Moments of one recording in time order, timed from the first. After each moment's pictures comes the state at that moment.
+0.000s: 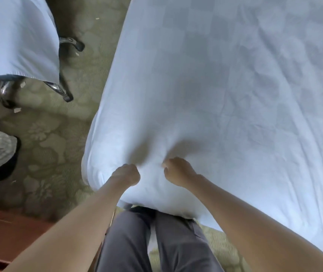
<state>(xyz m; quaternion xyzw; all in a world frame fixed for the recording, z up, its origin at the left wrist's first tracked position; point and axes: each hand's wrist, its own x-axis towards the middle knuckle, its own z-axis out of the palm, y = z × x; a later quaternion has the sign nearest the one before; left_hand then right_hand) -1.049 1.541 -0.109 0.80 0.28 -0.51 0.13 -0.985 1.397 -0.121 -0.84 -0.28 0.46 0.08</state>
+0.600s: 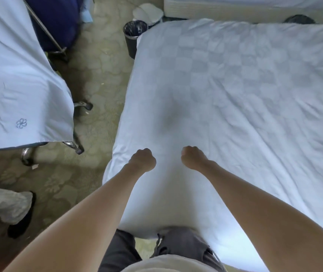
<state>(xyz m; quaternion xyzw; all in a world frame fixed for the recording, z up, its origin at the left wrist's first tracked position) -0.895 1.572 0.033 0.88 0.25 -0.36 0.20 -0.839 1.422 0.016 -0.90 -0.09 0.40 0.14</state>
